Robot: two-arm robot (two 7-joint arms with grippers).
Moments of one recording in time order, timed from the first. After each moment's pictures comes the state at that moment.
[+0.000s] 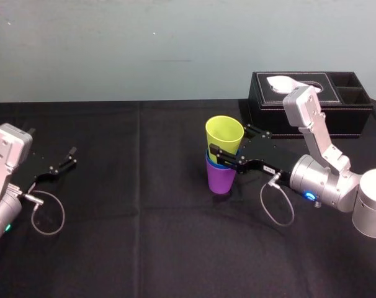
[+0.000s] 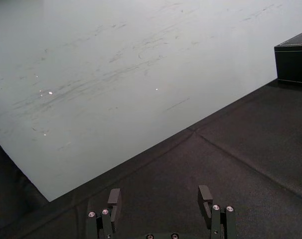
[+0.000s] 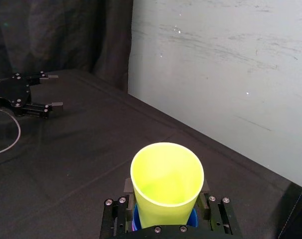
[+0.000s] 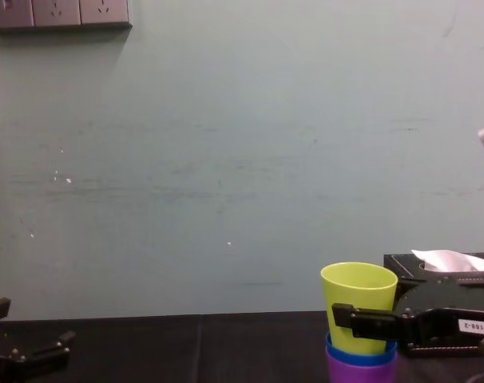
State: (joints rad) left arm -0.20 0.60 0.45 -1.41 -0.25 -0.12 0.03; right arm 0.34 0.45 -0.42 -1.40 0.33 0.05 0.50
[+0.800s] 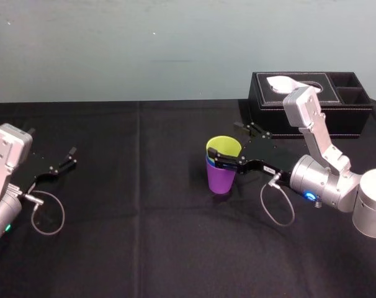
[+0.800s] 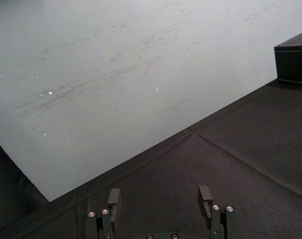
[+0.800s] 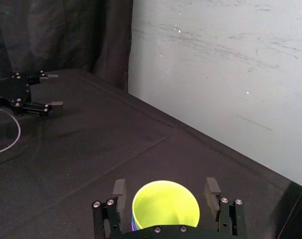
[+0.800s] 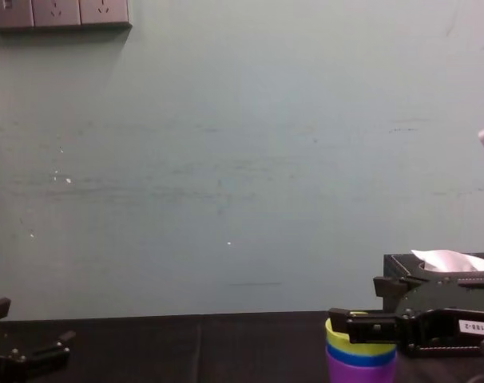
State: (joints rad) left arm -0.20 0.60 0.45 -1.41 -0.25 -0.12 0.03; right arm 0.34 0.45 -0.42 -1.40 0.33 0.05 0.50
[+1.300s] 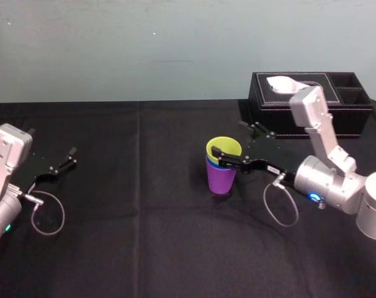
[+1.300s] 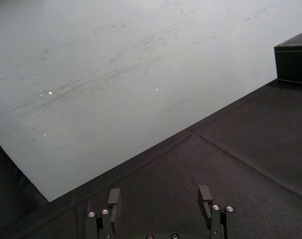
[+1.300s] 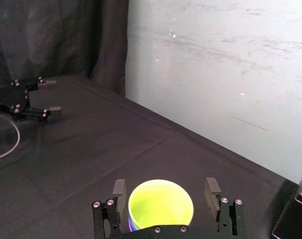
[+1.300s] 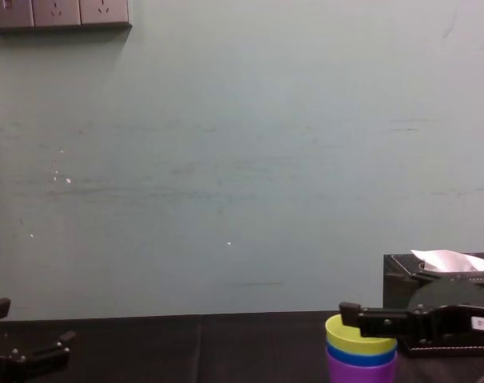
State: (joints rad) left arm -0.20 0.60 0.45 -1.41 -0.25 -0.12 0.03; right arm 0.32 0.46 -0.40 -1.41 0.35 0.05 0.50
